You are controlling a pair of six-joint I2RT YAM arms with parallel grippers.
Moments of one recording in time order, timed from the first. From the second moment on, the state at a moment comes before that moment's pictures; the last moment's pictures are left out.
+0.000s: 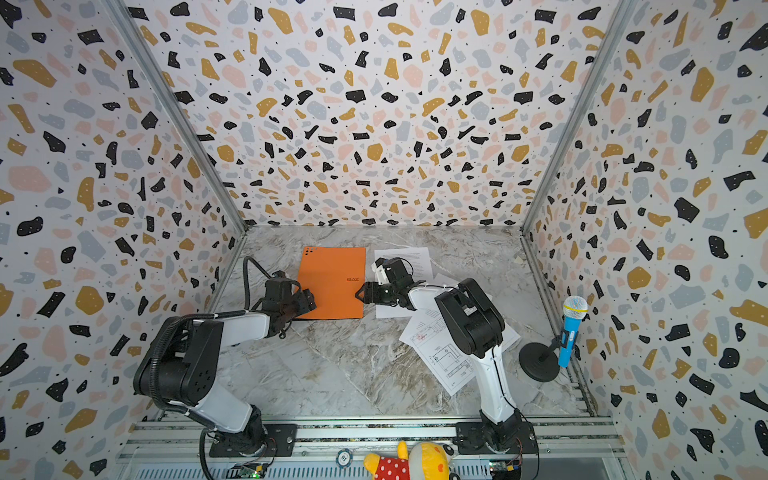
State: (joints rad) left arm -0.16 1.61 0.65 0.18 -0.05 -0.46; right arm 0.62 2.13 1.31 0.11 -0.49 0.59
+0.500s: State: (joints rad) left arm -0.20 1.53 0.59 0.19 -0.04 -0.48; right arm 0.62 2.12 1.29 0.12 -0.50 0.59
